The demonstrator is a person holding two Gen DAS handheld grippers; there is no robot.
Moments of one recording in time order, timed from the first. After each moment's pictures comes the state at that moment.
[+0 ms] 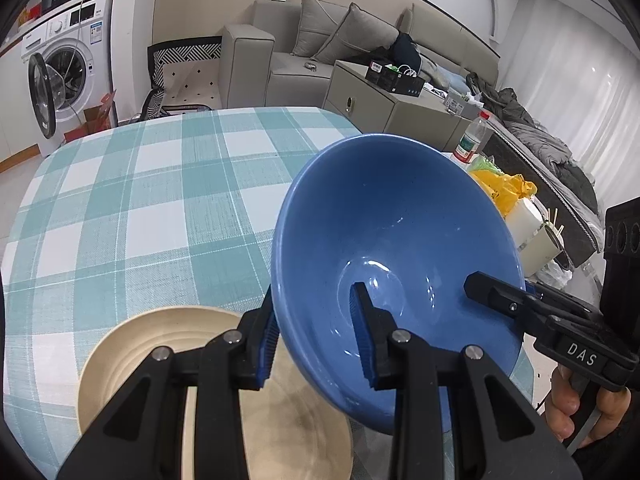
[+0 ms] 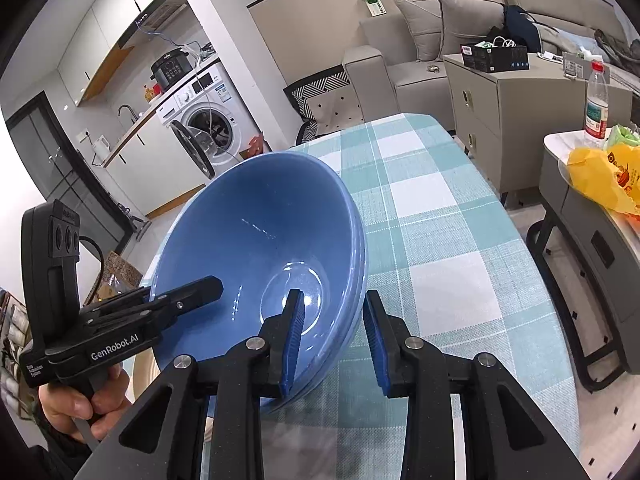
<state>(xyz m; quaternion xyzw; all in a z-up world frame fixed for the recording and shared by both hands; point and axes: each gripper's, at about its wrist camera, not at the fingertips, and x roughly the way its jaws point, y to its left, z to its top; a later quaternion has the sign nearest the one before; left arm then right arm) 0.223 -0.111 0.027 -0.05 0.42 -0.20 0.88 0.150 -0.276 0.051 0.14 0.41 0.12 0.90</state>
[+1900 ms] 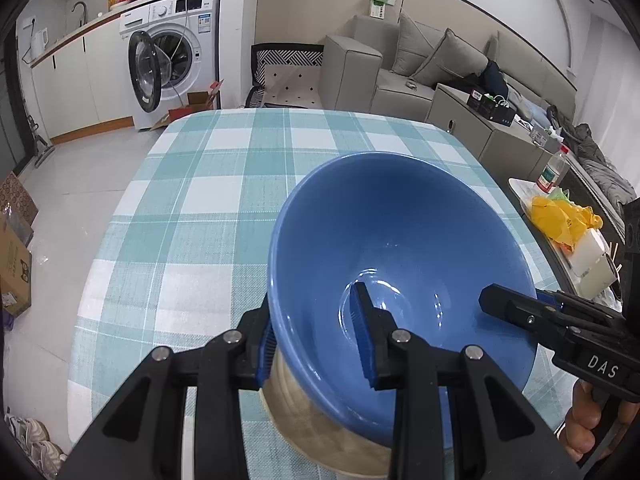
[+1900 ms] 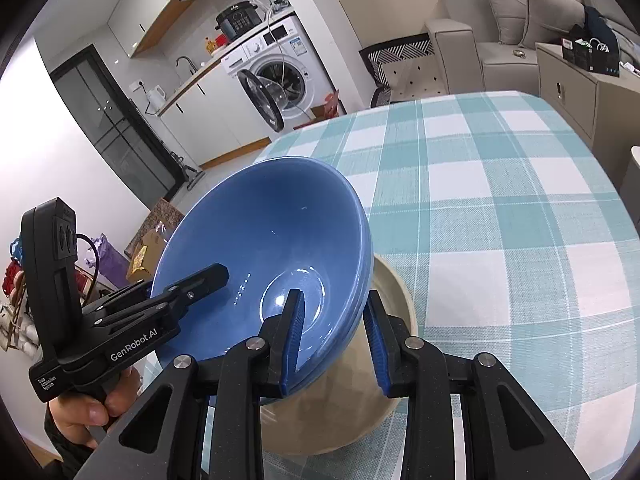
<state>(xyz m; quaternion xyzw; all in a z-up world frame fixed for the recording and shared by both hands) 0.164 0.006 0.018 -0.06 0.41 -0.04 0.91 0.151 -0.140 0.039 0.11 0.45 0.24 0.85</state>
